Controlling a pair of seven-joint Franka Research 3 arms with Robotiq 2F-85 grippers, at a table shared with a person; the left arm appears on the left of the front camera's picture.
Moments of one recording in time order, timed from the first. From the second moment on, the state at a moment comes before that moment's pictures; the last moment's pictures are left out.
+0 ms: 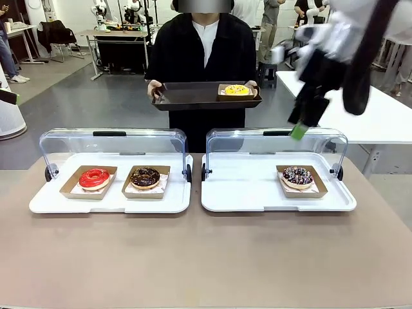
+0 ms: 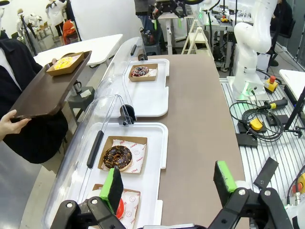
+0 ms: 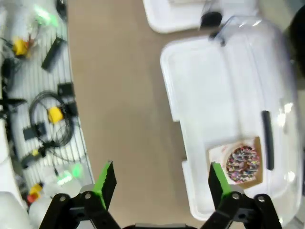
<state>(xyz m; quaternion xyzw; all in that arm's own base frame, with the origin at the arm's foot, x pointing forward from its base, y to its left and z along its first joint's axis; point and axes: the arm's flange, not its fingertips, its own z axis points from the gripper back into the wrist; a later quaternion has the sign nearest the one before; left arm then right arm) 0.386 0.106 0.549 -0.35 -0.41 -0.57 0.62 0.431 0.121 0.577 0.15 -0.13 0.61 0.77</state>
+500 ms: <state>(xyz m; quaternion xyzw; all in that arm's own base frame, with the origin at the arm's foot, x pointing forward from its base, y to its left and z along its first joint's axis) 0.386 0.105 0.549 -0.35 -0.41 -0.57 0.62 0.406 -0.108 0.550 0.37 -0.37 0.52 0.67</state>
